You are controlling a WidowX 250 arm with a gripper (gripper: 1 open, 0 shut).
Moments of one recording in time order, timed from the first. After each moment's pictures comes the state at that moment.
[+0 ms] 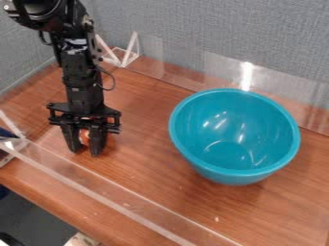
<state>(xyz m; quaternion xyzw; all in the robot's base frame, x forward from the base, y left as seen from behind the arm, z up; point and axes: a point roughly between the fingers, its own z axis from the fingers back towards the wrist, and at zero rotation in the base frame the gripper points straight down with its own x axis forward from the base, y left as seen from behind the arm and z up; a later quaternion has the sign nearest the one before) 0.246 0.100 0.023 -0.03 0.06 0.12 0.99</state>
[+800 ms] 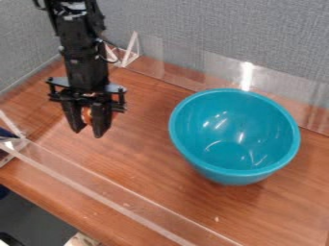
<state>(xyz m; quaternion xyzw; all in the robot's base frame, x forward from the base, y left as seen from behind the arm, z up) 0.242 0.076 0.073 -0.03 0.03 0.08 1.00</state>
